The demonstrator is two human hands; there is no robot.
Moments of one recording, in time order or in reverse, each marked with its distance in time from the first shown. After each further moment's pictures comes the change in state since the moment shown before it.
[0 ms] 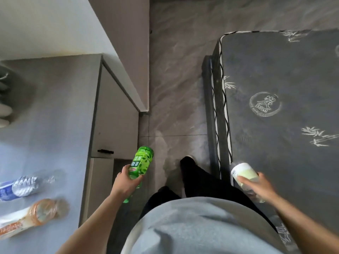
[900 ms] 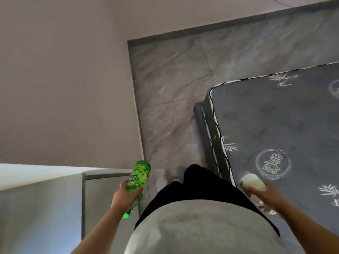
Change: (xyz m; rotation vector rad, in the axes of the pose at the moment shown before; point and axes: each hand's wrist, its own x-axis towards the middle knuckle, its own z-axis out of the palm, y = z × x) left_hand 0.238 0.288 -0.141 0.040 -0.041 -0.014; right_hand 0.164 -0.286 -0.084 0.165 0.016 0.113
